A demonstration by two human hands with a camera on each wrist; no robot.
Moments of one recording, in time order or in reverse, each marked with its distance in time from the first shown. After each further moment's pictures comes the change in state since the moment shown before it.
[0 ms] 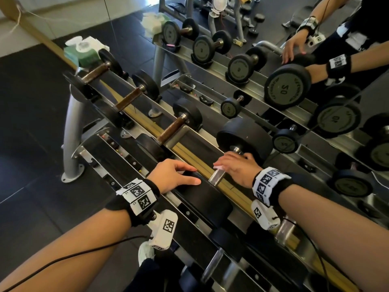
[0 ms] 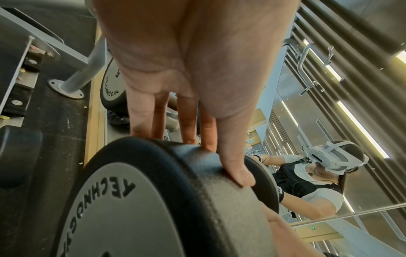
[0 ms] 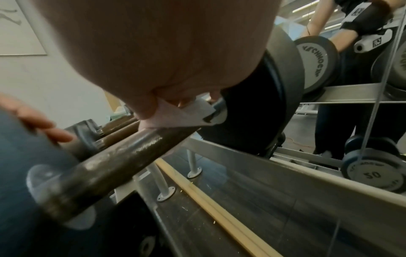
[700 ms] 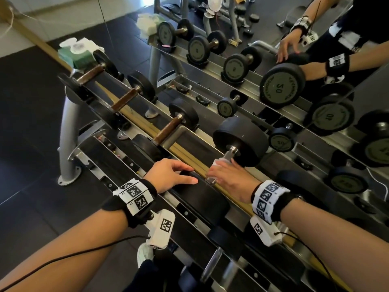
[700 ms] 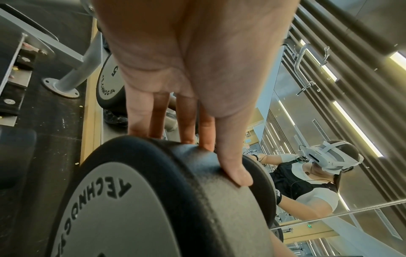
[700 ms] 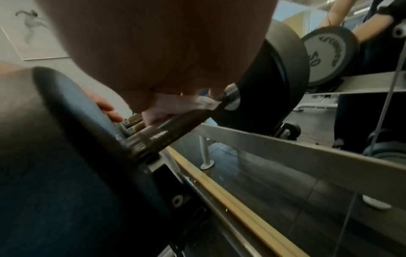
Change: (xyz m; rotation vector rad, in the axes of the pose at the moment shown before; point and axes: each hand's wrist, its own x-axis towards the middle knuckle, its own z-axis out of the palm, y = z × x) left_hand 0.007 -0.006 0.001 0.023 0.006 0.023; right_hand -0.019 -0.012 0.024 -0.026 0.087 -0.175
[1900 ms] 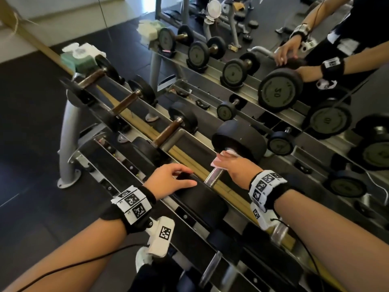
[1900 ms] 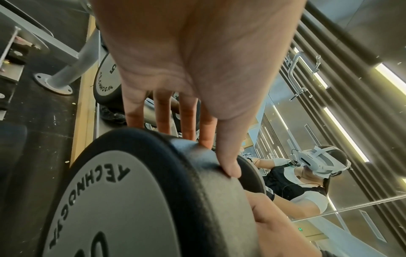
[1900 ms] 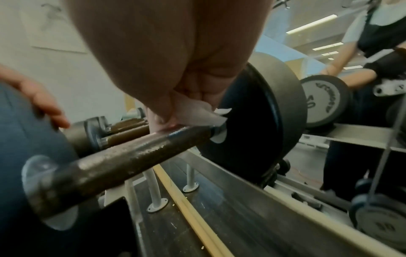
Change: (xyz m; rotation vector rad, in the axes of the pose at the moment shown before) left_hand -0.008 -0.001 0.008 -0.017 0.040 0.093; right_hand 0.004 -0.024 -0.078 -0.276 -0.276 0.135
